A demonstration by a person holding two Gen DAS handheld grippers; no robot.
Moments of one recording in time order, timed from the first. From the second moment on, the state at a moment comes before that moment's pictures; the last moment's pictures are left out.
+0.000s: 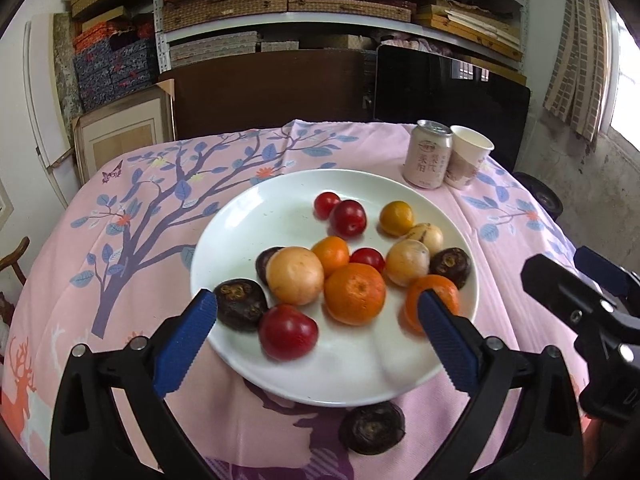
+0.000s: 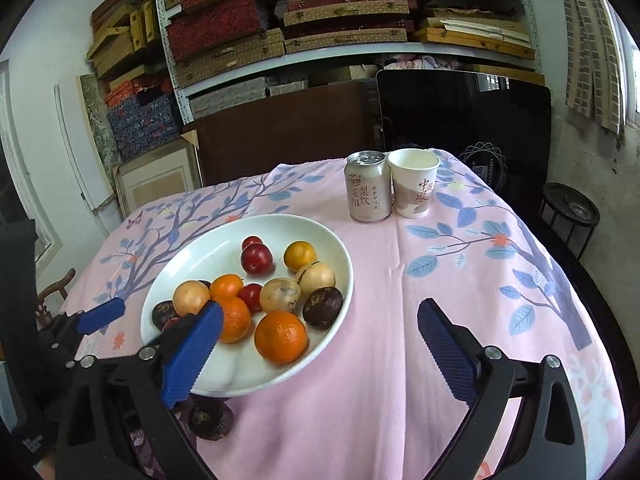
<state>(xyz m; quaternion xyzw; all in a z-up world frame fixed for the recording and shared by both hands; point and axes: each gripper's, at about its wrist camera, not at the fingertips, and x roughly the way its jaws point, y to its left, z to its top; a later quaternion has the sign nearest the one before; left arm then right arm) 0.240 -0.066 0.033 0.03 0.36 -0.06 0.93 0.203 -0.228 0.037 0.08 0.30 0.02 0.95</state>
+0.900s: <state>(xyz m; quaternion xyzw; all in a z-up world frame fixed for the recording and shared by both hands) 0.247 -0.045 0.034 0.01 0.37 -0.05 0.93 0.213 -0.207 0.046 0.06 0.32 0.02 0.94</state>
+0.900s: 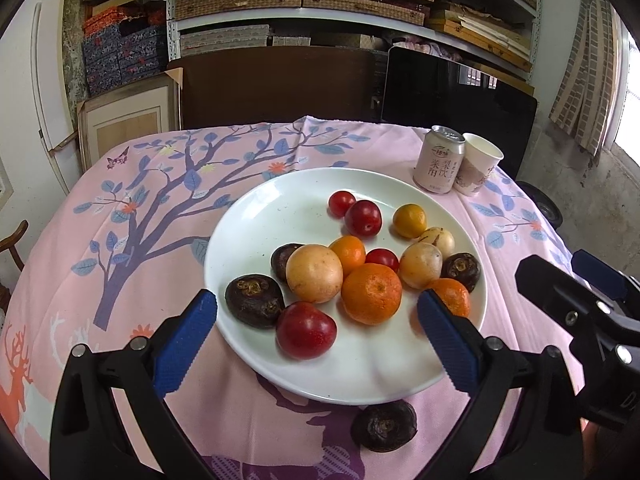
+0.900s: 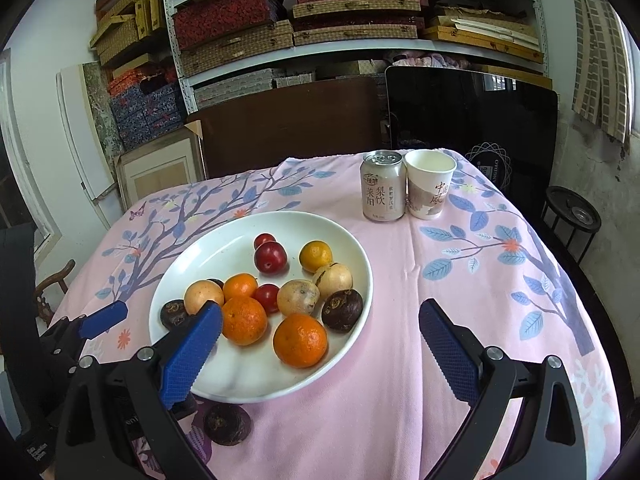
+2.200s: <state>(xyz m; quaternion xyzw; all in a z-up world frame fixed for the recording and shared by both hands) 0.250 -0.051 0.037 0.02 0.38 -0.05 0.92 0.224 -0.202 0.042 0.05 0.33 0.02 0.94</state>
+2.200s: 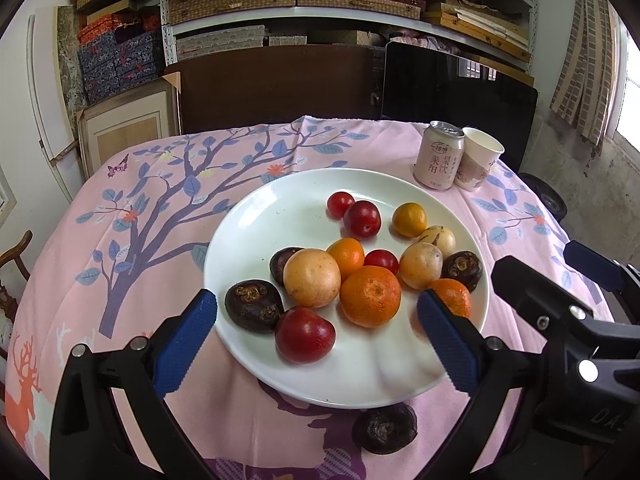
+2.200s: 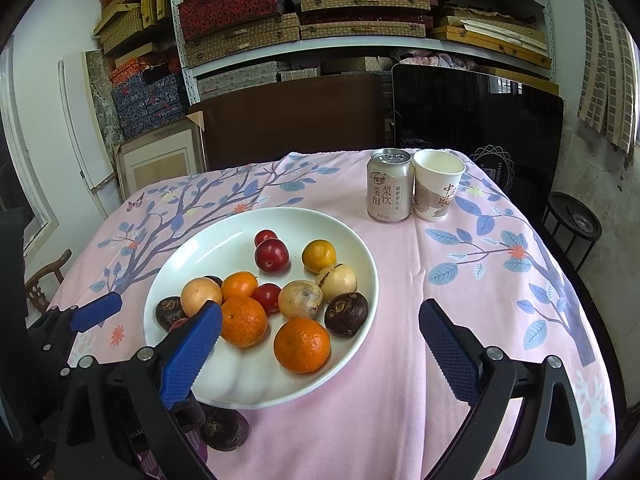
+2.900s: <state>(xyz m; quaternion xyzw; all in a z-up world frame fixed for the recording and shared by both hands) 0.250 -0.046 0.038 0.01 0.38 -0.04 0.92 0.221 -0.202 0.047 0.05 0.33 0.02 0.94</state>
